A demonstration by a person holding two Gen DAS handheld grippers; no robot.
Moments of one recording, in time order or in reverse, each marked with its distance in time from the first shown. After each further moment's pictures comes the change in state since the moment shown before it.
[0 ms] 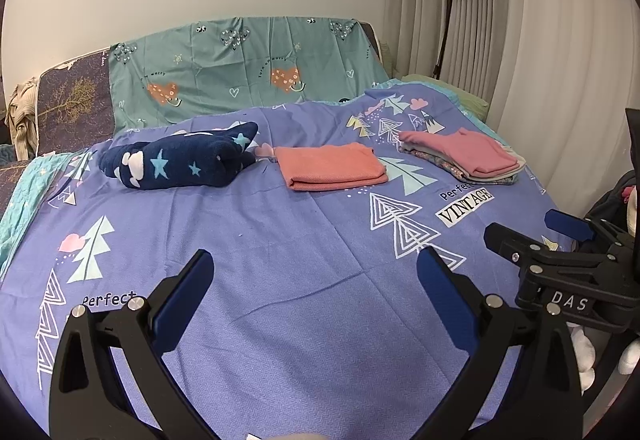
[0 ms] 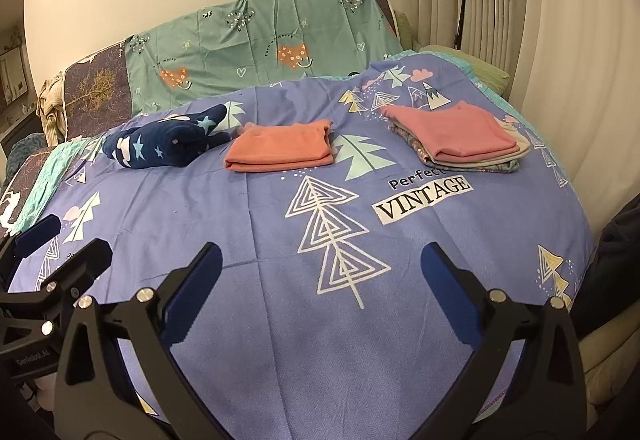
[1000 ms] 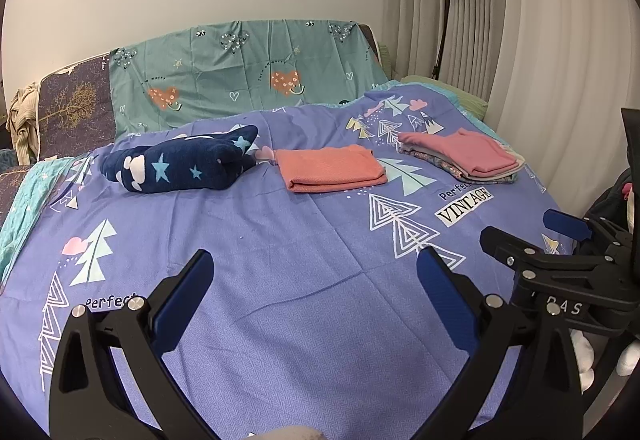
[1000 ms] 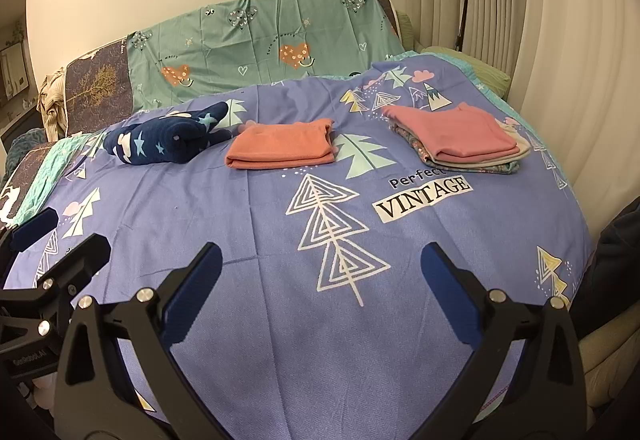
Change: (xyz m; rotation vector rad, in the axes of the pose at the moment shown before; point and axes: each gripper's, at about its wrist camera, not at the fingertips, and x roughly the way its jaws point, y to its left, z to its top) left arm -0.004 -0.005 0.000 0.009 -0.011 0.008; right arm -0.001 0.002 -0.001 -0.014 0.004 -0.002
